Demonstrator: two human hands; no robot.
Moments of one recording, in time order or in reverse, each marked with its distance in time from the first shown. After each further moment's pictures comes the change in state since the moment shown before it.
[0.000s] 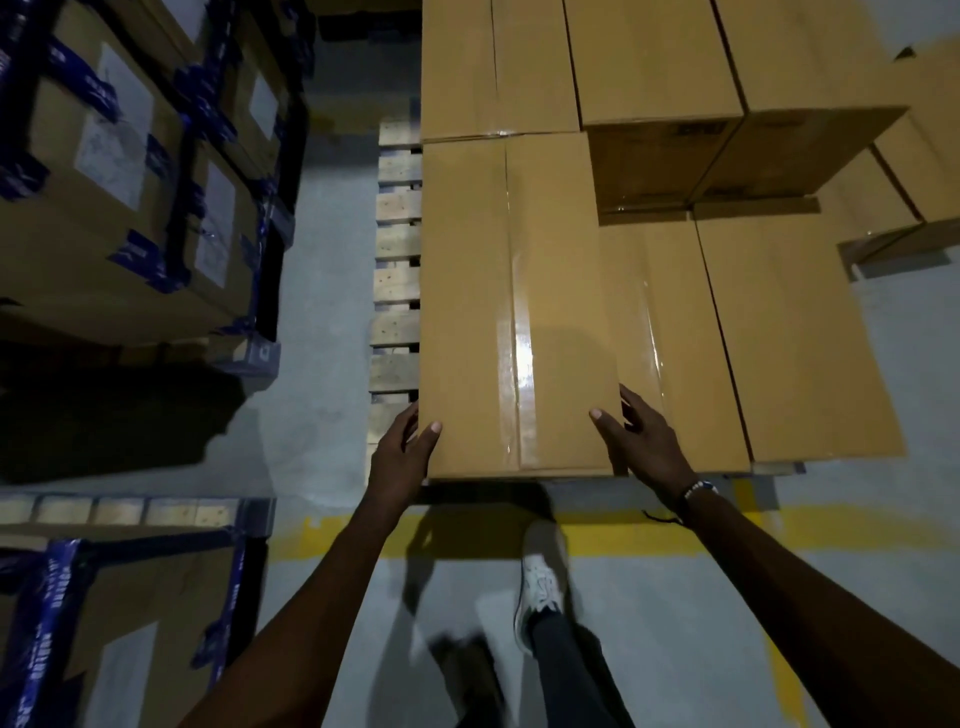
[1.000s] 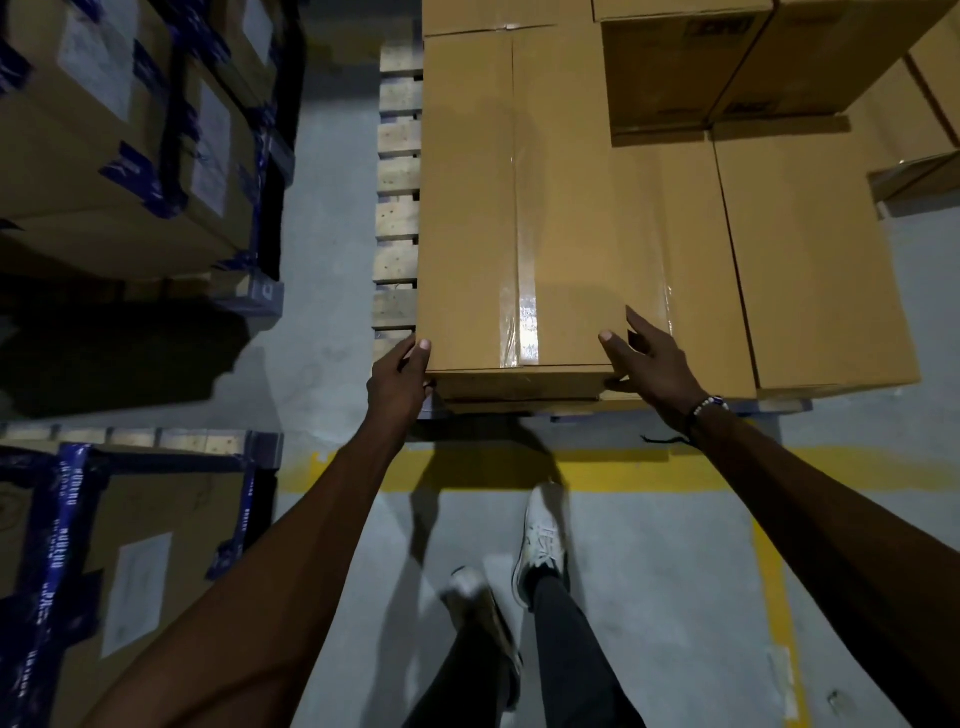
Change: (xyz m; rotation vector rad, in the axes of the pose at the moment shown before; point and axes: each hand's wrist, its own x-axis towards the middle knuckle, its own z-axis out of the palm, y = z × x) left_hand -0.008 -0.027 0.008 -0.172 0.131 -0.080; right_hand -0.003 0.033 -0.002 0.020 -0.022 -0.001
